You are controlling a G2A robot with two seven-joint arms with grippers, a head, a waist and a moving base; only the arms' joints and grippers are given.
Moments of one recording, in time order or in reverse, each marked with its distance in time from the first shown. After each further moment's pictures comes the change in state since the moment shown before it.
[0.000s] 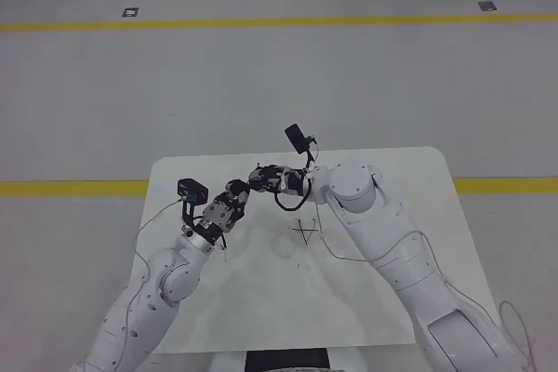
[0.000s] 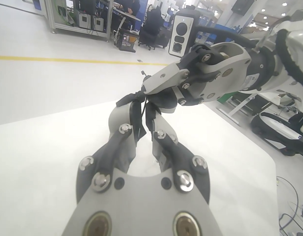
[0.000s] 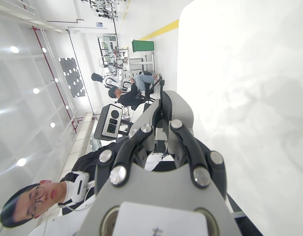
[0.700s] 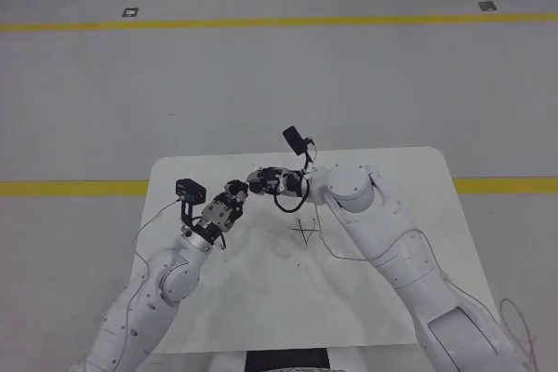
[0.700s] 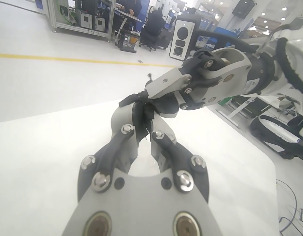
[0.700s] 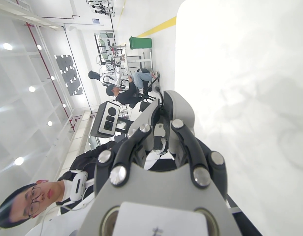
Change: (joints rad) left arm -0.003 0.001 0.003 0.016 -0.032 -0.001 0.010; right arm 0.017 0.006 -0.027 0.025 0.002 -0.007 0.009
